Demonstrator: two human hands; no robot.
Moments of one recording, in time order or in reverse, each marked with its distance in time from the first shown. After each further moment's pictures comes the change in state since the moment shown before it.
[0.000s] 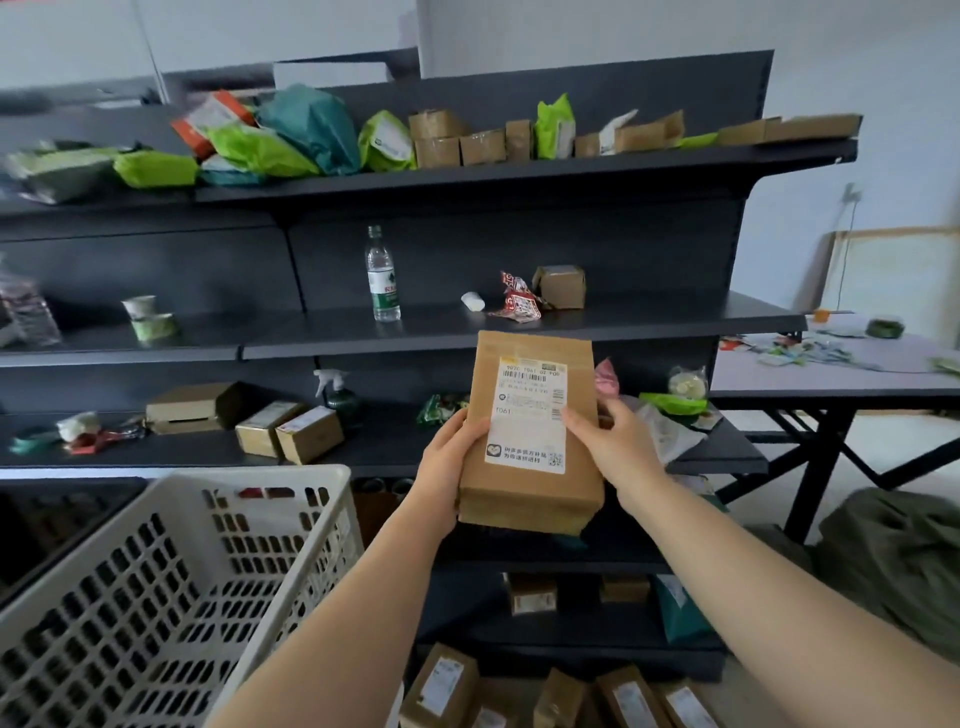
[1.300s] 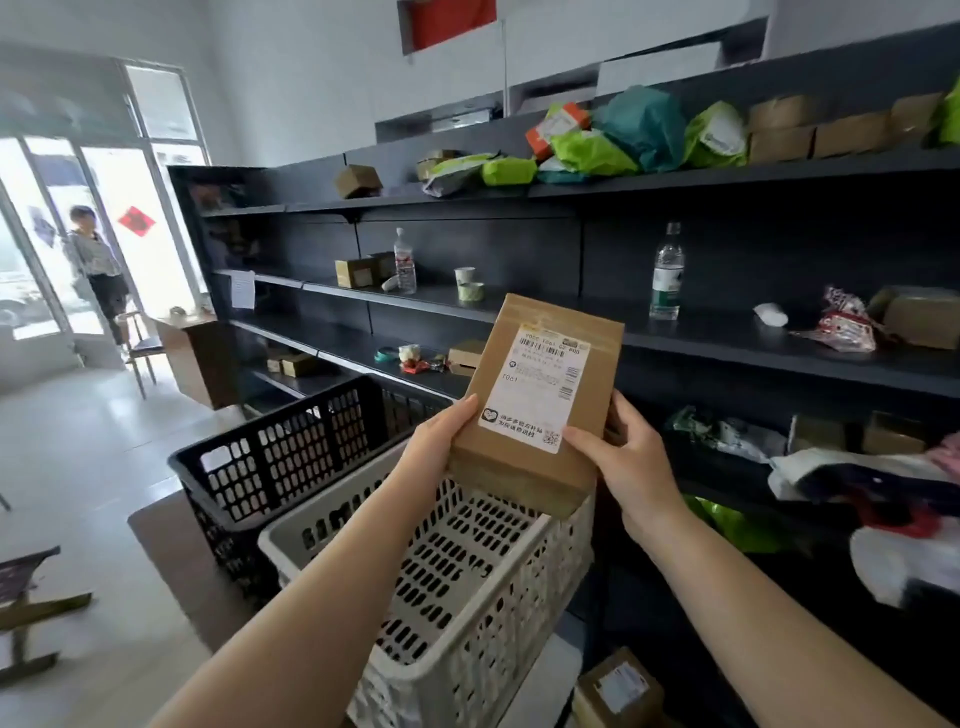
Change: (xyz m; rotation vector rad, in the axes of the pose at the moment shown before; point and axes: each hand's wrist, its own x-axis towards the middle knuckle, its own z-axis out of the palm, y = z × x) left_hand -0.175 0.074 -0.187 0.154 0.612 0.128; right_hand -0.116 -0.064 0.188 0.350 -0.657 -0.158
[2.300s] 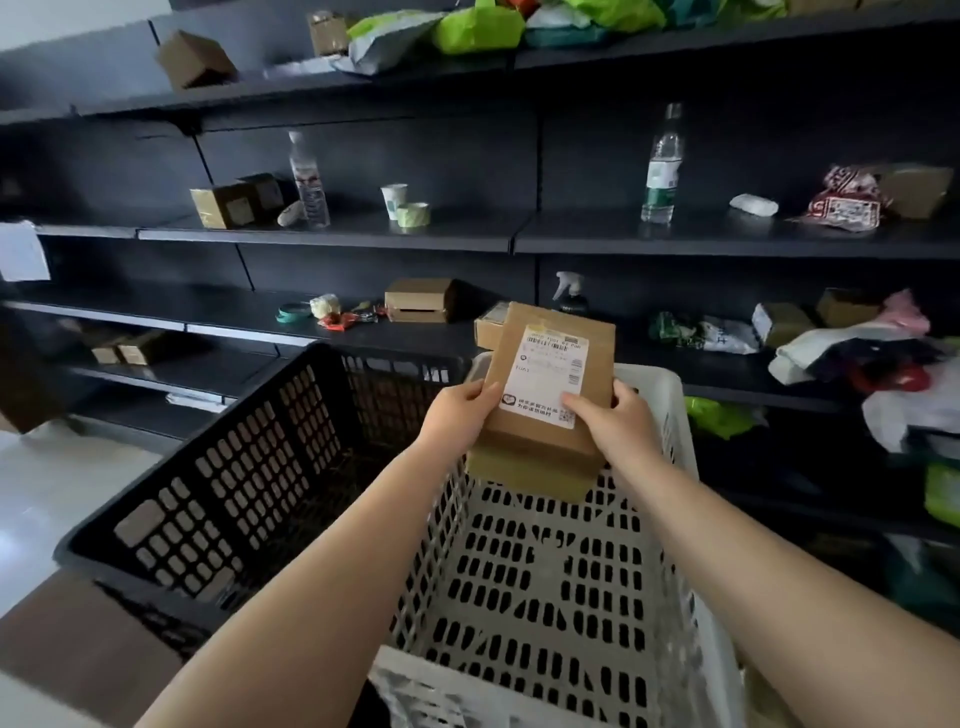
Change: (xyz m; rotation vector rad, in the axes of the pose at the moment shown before) left_hand 0.187 -0.057 -0.160 0.426 -0.313 0.052; right_hand 0.096 0.135 0.198 -0.347 0.458 0.255
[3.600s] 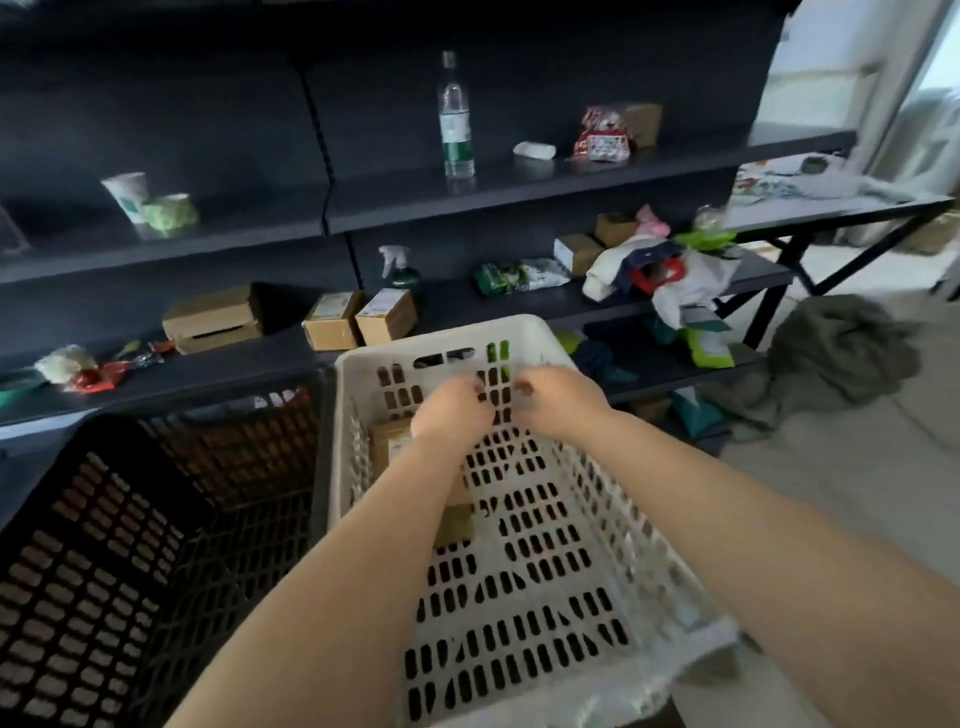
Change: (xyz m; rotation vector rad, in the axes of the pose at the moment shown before) left_hand 0.048 -0.005 0.064 0.551 -0.394 0.261; right_hand 0.003 0.020 -0.008 -1.013 0.002 -0.005
